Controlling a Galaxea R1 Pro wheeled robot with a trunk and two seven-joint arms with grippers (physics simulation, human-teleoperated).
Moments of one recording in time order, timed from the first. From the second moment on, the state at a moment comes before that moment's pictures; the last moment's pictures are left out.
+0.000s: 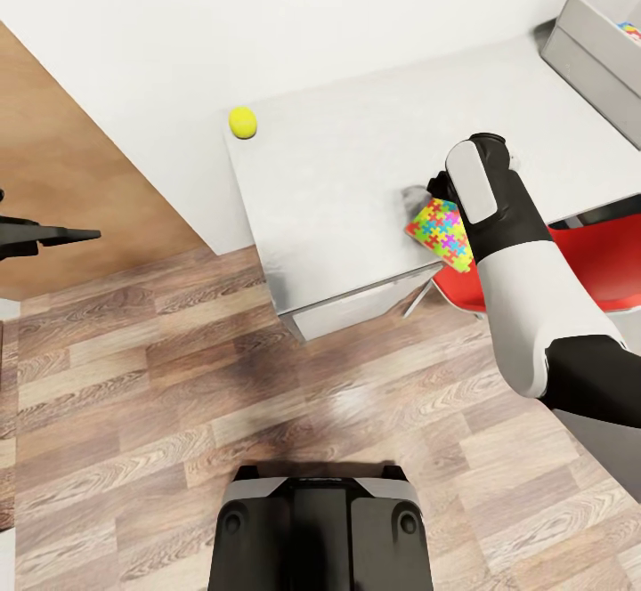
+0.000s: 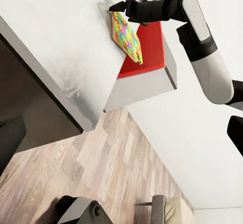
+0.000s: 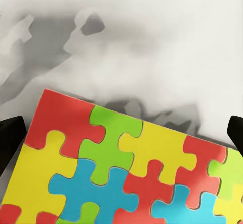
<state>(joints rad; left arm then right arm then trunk) -1.11 0.83 -0.04 -1.21 0.53 1.04 -1.57 -1.54 0.03 0.08 -0.84 -0.60 0.87 -0.90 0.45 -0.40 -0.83</state>
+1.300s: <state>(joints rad) -1.11 0.83 -0.04 -1.20 0.53 1.04 -1.57 -1.63 0.03 0.04 -0.96 -0.63 1.00 -0.97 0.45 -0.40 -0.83</state>
